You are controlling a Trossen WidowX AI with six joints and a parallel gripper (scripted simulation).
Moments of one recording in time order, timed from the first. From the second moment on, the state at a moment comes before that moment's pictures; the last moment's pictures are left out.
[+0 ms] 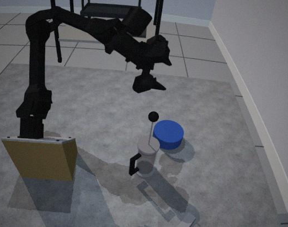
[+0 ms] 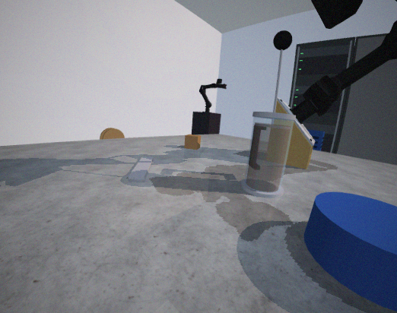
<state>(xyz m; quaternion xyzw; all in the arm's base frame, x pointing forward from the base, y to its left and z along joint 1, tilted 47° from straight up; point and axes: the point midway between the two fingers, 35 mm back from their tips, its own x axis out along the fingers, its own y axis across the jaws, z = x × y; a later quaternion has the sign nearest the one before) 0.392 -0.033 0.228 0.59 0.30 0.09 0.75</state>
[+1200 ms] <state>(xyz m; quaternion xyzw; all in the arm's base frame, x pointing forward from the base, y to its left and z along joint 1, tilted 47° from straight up) 0.325 -0.101 0.106 0.37 0.22 0.11 0.90</state>
